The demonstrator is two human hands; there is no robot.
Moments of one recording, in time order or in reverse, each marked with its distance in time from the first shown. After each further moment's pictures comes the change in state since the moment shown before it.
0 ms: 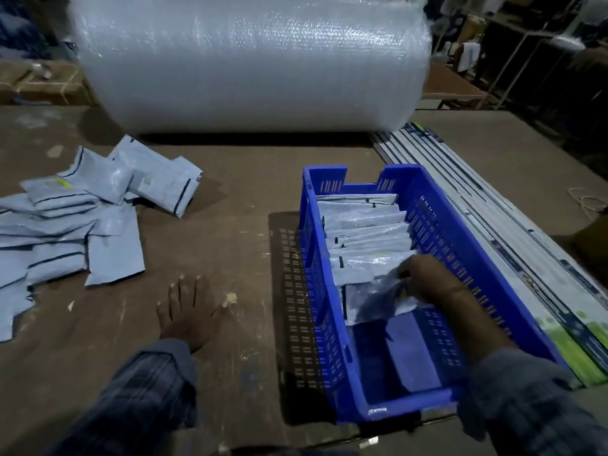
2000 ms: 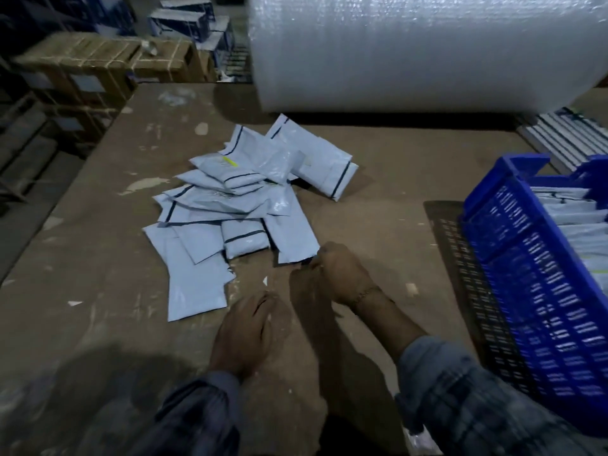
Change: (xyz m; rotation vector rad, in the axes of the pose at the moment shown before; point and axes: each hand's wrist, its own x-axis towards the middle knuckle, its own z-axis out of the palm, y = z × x) left_hand -0.007 -0.306 -0.070 -0.151 0.297 0.531; right_hand 0.033 -0.540 0.088 0.303 0.213 -0.482
